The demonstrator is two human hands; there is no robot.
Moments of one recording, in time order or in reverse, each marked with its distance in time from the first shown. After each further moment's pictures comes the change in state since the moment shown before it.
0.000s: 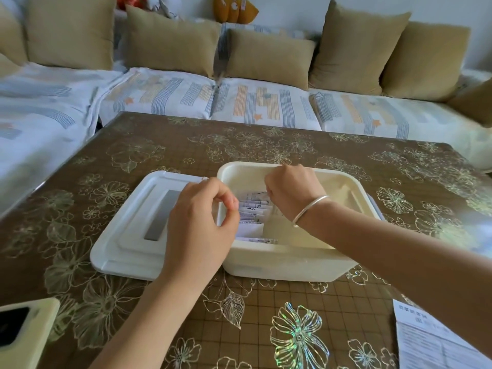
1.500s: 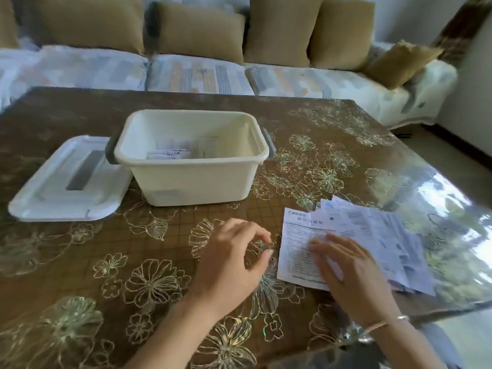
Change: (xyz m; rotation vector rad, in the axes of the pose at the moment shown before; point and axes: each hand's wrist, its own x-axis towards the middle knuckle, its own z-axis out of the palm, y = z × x) left_hand -0.164 0.102 0.070 -0.219 -0.488 0.138; right_hand -0.354 0.039 0.065 0.468 0.146 0.468
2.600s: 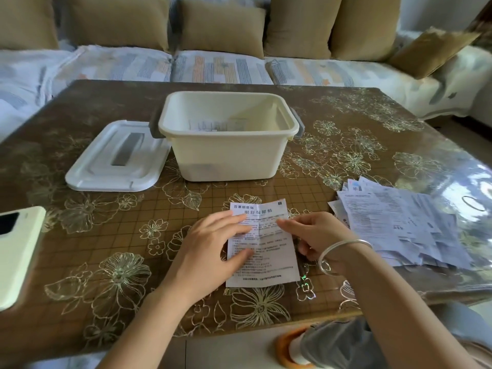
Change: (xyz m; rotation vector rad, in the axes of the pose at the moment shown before) left_hand -0.056 -0.052 -0.047 0.202 -0.135 -0.084; right_hand 0.041 -0.092 0.009 0.862 -0.536 0.620
